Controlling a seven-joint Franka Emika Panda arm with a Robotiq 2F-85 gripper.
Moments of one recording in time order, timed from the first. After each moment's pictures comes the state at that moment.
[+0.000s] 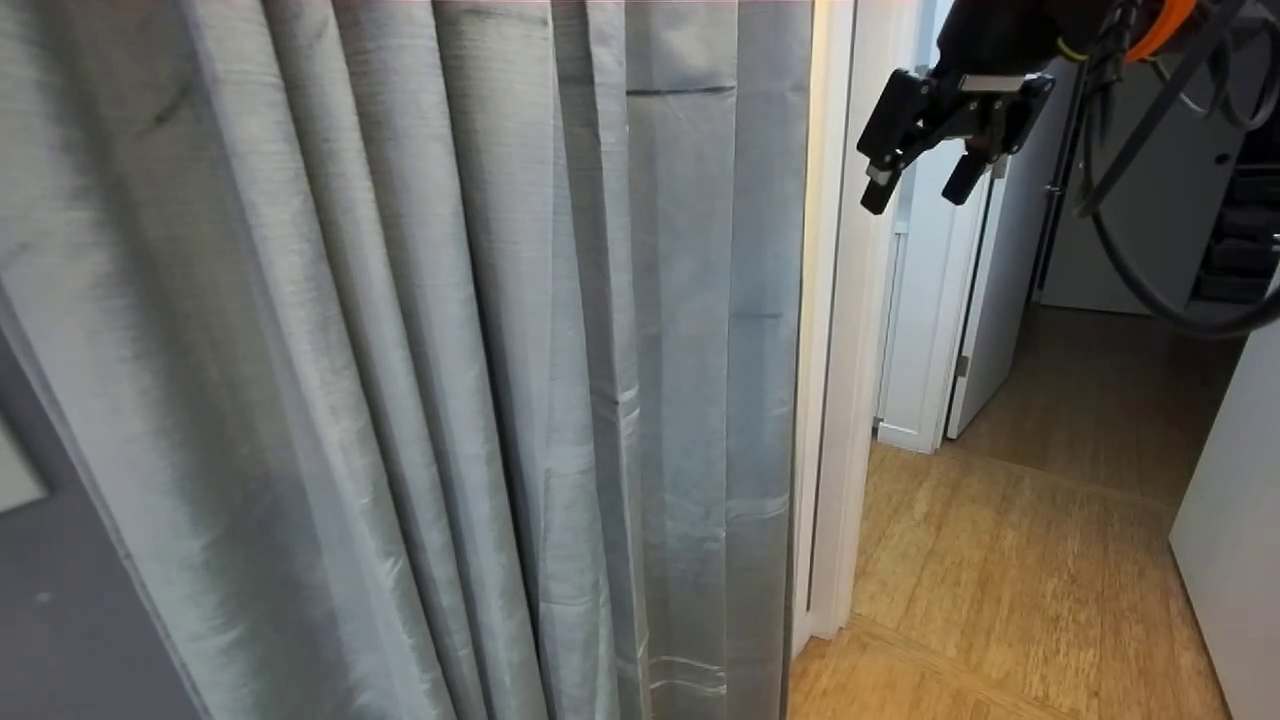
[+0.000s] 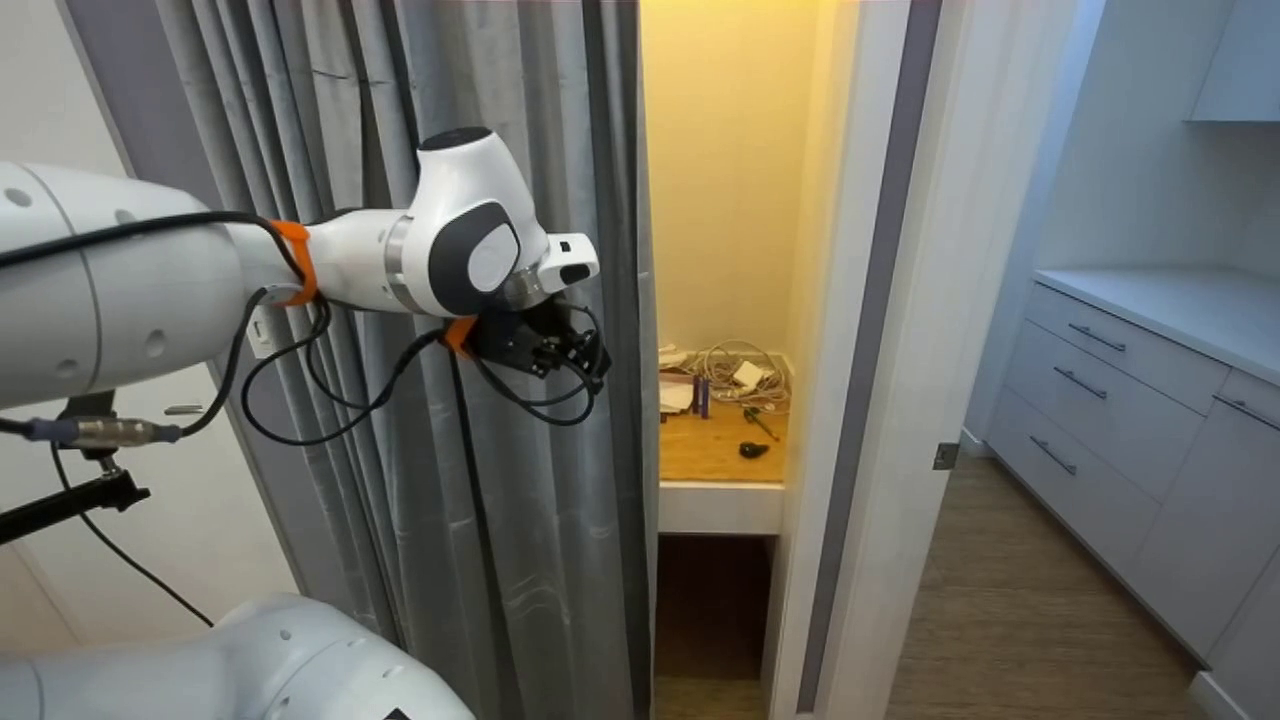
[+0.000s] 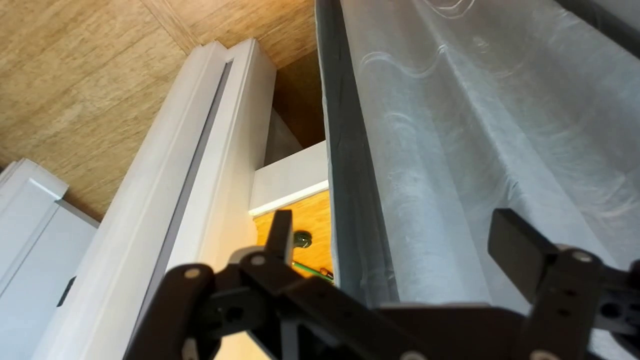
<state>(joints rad) 0.10 -0.79 0.15 -2.54 0.04 2.19 0.16</state>
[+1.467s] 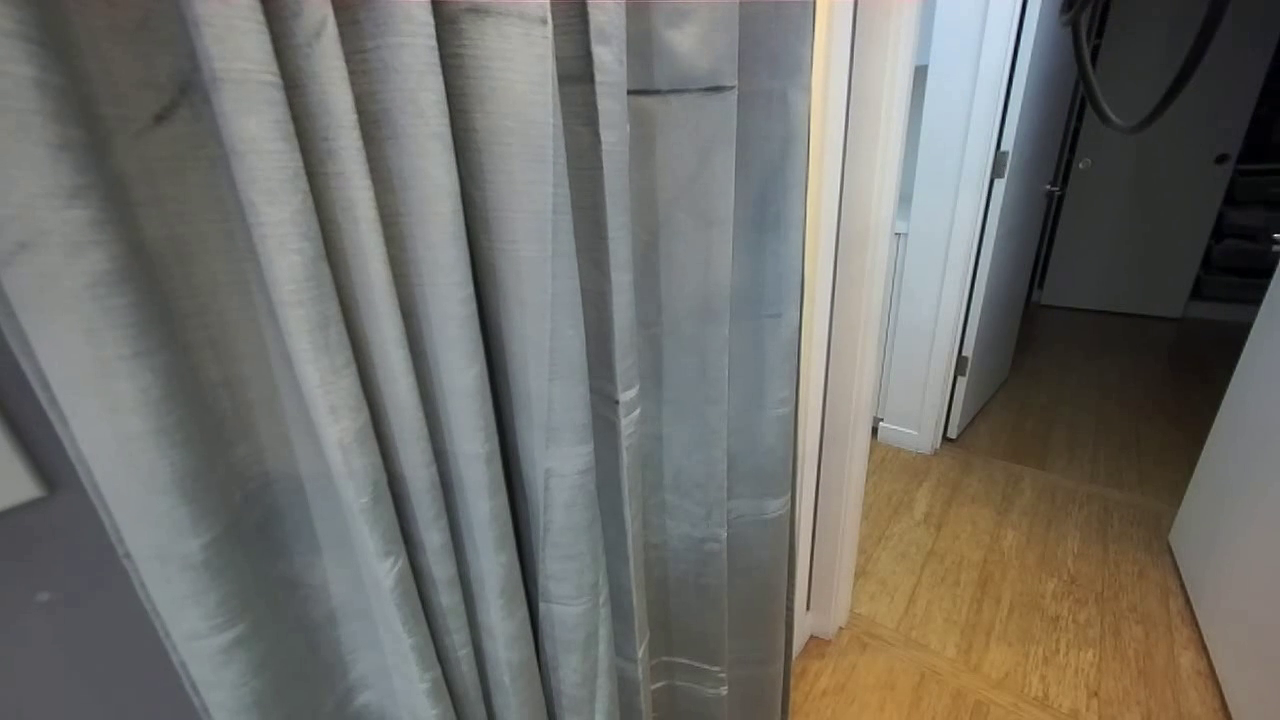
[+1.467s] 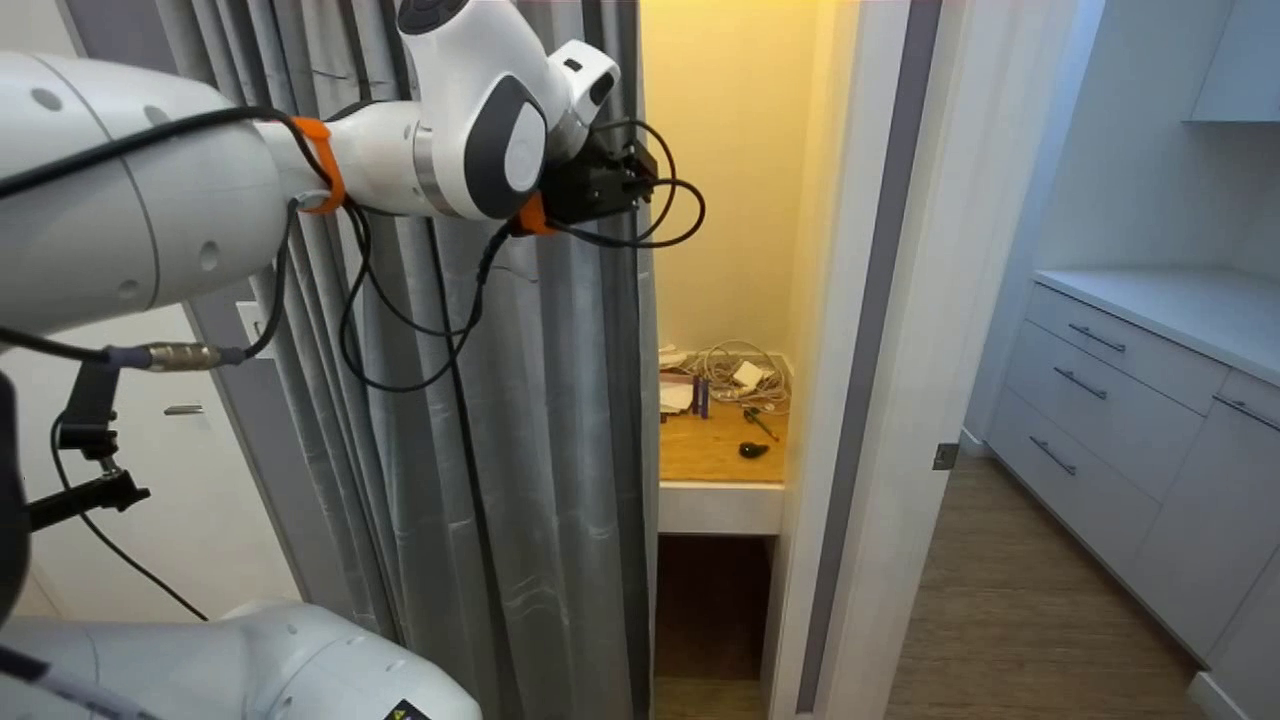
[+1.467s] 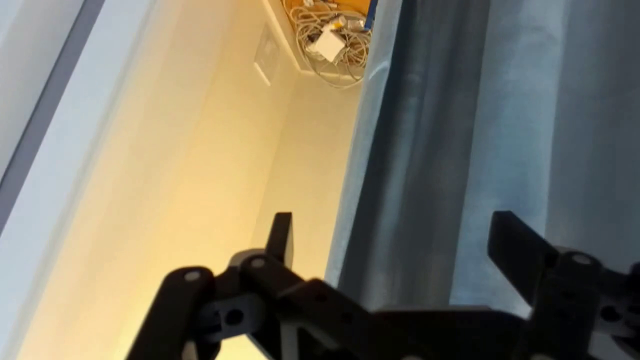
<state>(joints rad) 0.17 -0.69 0.01 -2.26 -0.01 2.59 -0.28</state>
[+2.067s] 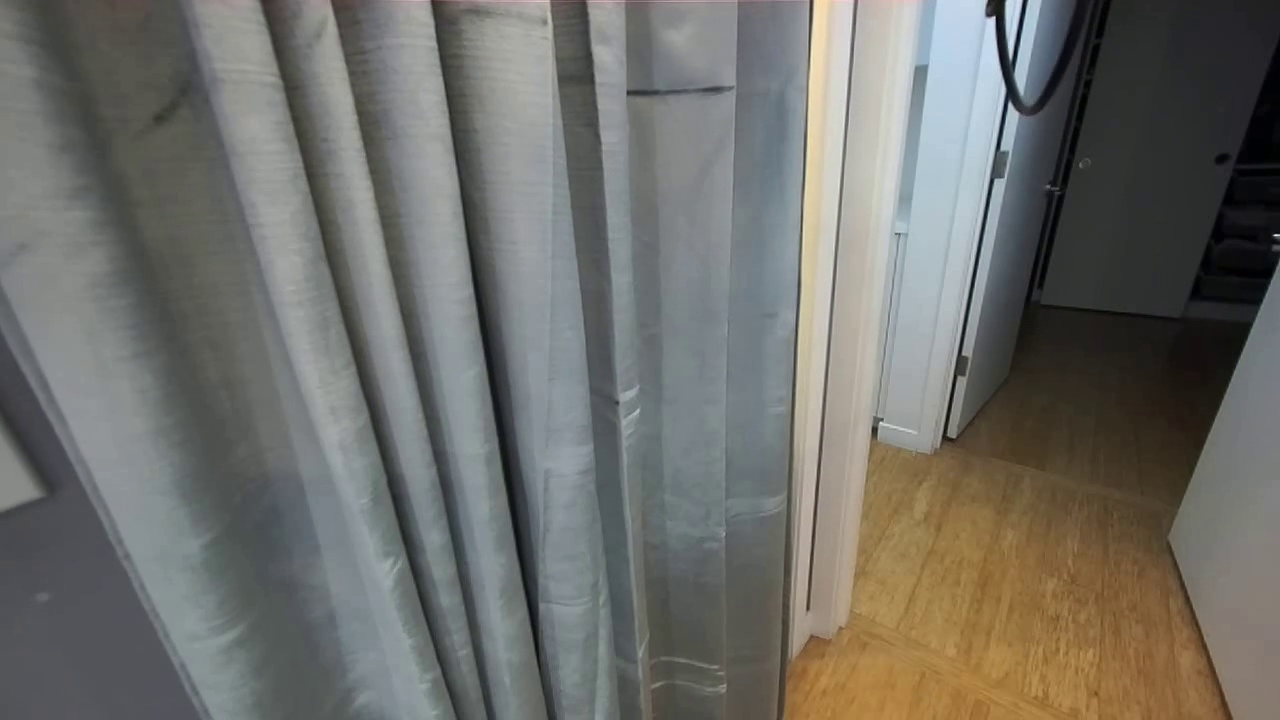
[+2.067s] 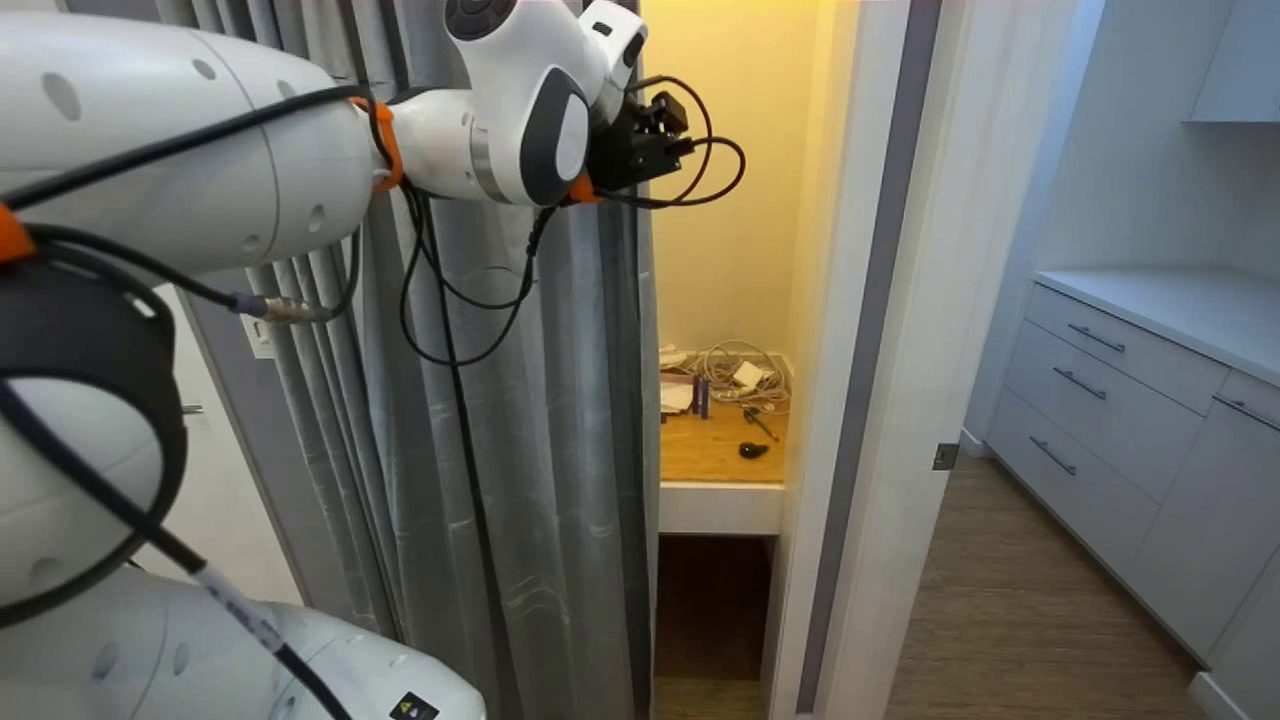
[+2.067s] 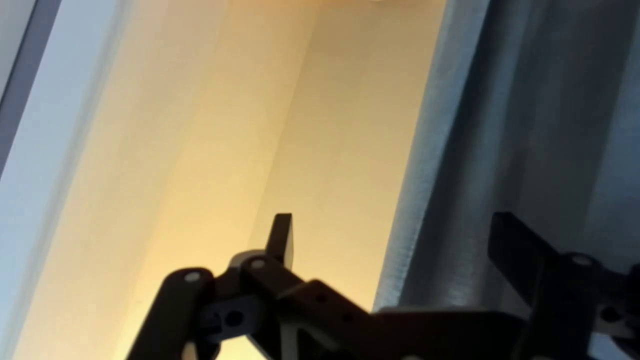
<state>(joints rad) 0.23 -0.54 -0.07 -2.15 -0.01 2.81 -0.37</state>
